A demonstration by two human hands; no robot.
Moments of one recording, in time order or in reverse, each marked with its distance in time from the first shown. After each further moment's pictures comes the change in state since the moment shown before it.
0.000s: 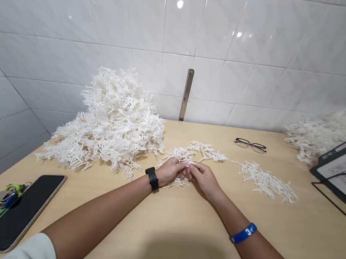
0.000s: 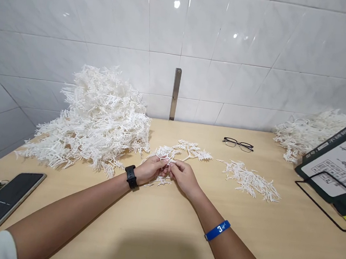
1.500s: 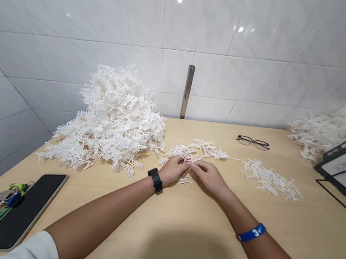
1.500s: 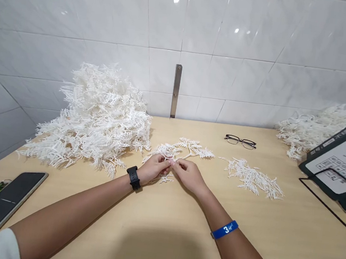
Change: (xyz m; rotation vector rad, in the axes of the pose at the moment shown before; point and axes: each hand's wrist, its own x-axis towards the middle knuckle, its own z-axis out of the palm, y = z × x) left_hand -0.006 0.005 0.010 0.185 0.173 -0.022; right_hand -0.003 -0.006 -0.013 -0.212 0.004 0.022
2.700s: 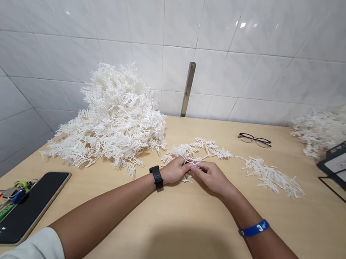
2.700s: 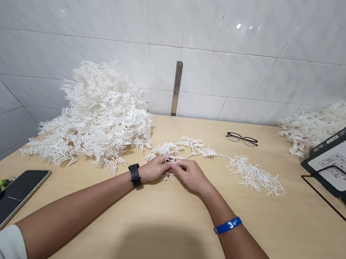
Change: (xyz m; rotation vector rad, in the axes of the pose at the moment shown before) left_hand 0.001 -0.004 -0.005 0.196 -0.137 0.028; right_hand -0.005 0.001 -0.008 -0.154 -0.175 -0.097
